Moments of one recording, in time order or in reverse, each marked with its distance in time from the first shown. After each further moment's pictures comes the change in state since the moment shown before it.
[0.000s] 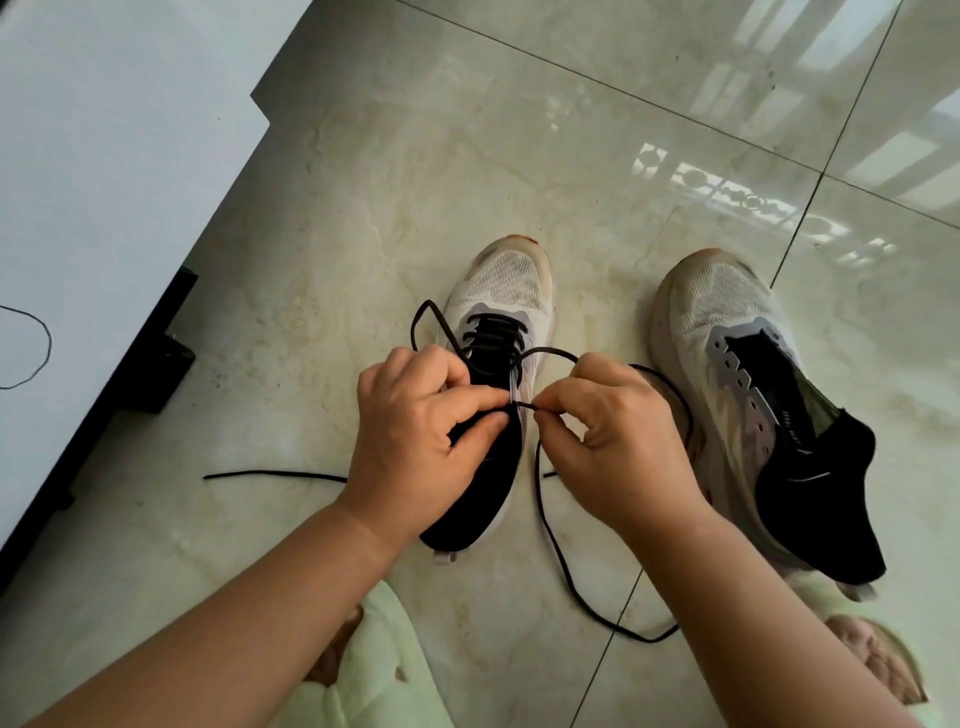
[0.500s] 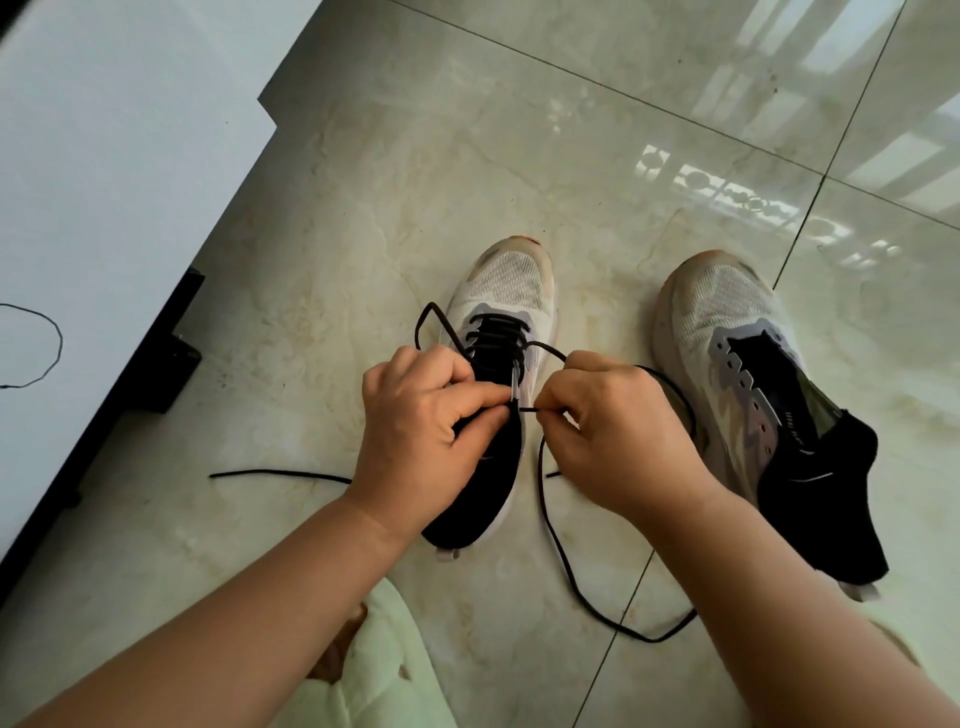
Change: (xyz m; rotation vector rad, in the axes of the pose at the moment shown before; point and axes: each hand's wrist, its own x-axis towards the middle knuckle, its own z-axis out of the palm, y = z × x) left_hand 0.002 0.002 -0.001 -0.044 -0.022 -0.057; right_hand 0.011 -0.001 -0.006 -0.047 -0.206 -0.014
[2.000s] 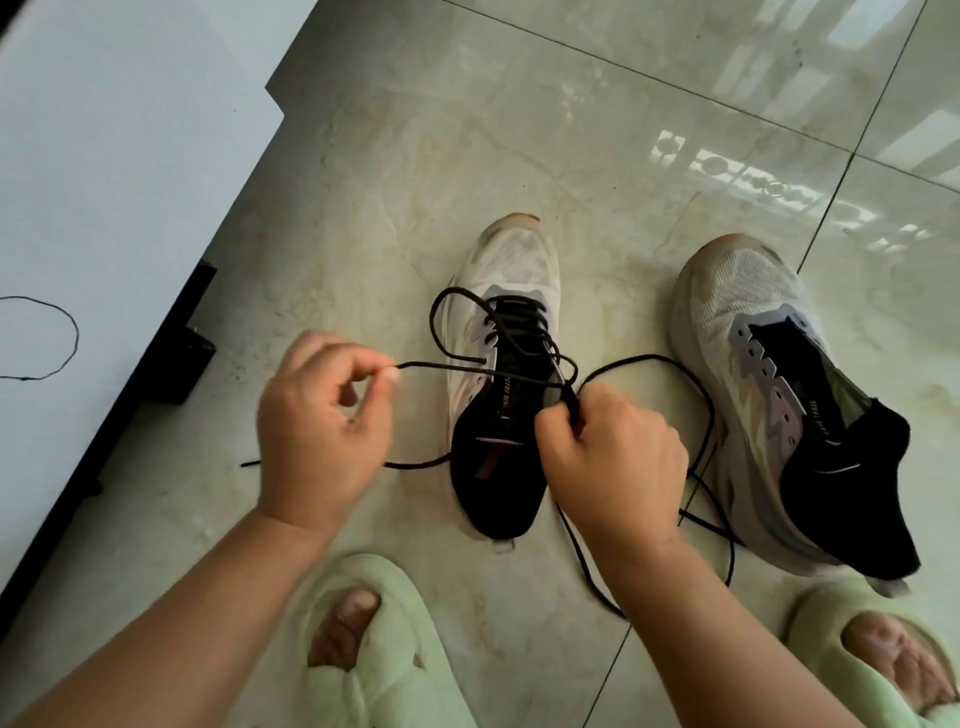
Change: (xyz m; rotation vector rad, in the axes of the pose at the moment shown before) left_hand -0.013 -0.040 -0.032 0.026 0.295 -0.098; right_hand -0.015 -0.023 0.036 -0.029 0.221 0.547
